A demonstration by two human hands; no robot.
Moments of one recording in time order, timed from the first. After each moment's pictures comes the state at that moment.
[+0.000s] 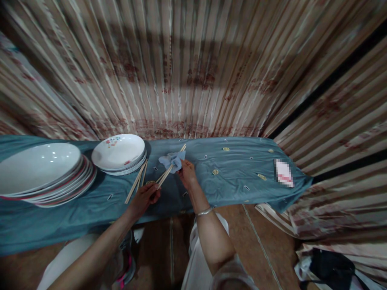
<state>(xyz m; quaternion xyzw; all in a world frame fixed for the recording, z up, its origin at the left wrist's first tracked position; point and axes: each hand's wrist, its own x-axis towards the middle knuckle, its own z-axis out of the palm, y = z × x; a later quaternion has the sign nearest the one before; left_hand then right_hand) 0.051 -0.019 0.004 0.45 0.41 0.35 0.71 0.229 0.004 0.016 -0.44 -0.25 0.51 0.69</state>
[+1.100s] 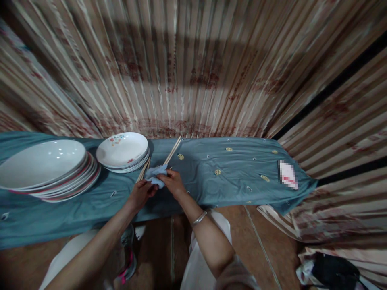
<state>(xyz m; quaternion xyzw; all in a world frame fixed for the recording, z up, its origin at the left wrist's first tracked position) 0.044 -0.004 0.000 0.40 0.44 0.40 0.69 0.172 -0.018 0.011 -0.50 -0.34 0.55 0.58</state>
